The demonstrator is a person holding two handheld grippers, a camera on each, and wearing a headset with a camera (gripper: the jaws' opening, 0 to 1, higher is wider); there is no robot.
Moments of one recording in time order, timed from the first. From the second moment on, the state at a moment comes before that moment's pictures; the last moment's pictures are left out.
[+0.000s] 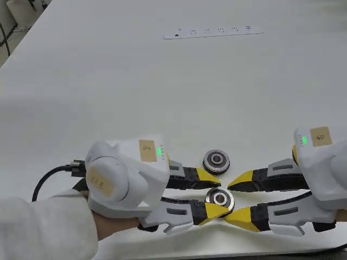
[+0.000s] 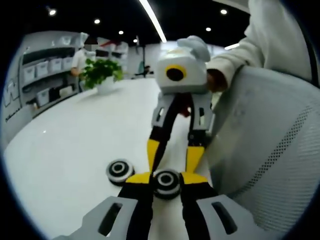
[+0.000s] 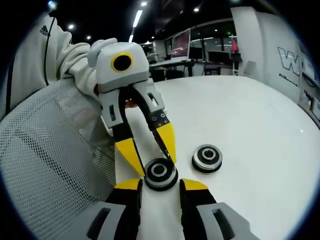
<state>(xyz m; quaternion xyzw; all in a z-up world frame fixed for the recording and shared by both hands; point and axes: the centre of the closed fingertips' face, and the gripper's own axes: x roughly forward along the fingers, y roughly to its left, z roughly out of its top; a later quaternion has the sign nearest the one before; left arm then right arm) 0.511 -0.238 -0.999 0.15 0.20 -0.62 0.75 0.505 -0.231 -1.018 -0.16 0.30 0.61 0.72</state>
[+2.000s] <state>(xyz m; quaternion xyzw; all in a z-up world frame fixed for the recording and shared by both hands) 0.510 -0.235 -1.001 0.18 0.16 -0.62 0.74 0.511 -0.242 -1.004 0.09 0.44 0.50 0.74</state>
